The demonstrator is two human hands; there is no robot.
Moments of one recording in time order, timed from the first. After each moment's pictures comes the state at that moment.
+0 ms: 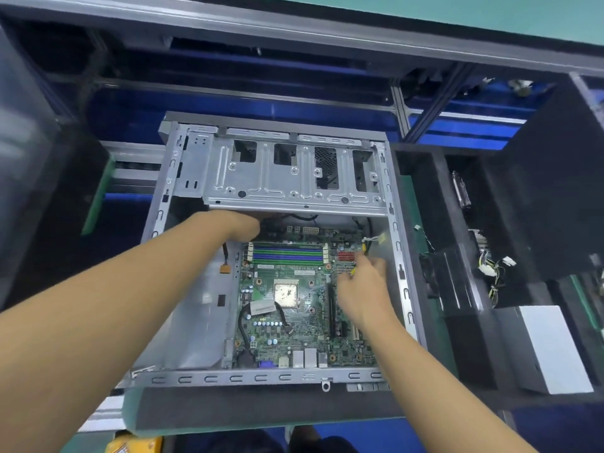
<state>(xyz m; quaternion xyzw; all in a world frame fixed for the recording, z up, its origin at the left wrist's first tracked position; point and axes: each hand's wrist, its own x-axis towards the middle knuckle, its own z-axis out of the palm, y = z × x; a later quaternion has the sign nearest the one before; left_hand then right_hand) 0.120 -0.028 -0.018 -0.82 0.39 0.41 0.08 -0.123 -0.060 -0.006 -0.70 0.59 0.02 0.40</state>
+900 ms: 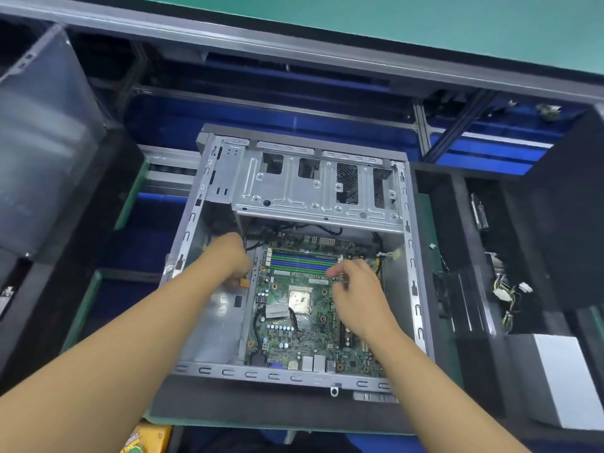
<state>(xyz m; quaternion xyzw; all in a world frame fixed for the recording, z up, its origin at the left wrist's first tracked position) 0.108 0.032 -0.025 -0.89 0.21 0.39 -0.09 -0.114 -0.057 -0.006 -0.79 0.44 0.01 0.43</state>
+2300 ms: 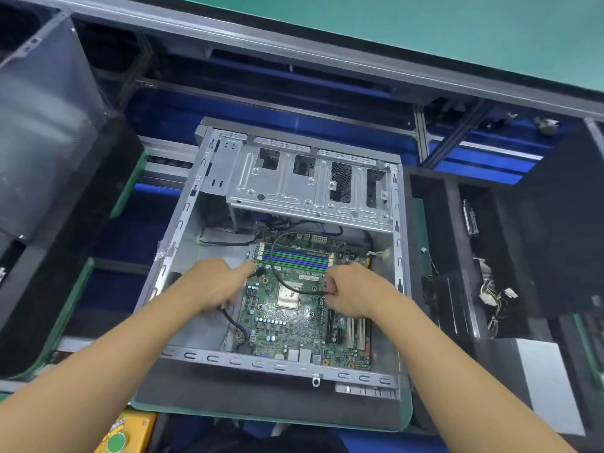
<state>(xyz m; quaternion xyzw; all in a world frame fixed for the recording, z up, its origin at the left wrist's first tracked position) 0.074 0.082 -0.015 -0.87 0.24 0.41 -0.09 -0.106 -0.097 0.008 -0.89 0.26 0.32 0.21</state>
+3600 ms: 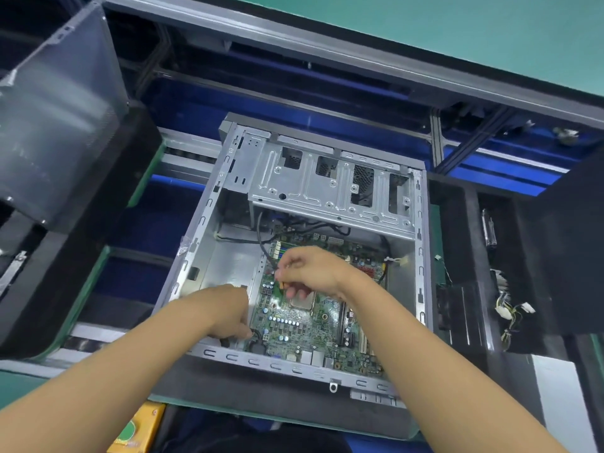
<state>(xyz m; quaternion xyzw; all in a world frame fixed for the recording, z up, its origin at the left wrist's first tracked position) 0.066 0.106 -0.017 -0.75 0.44 0.48 0.11 -0.036 -0.065 -0.004 -0.72 0.27 0.23 0.59</state>
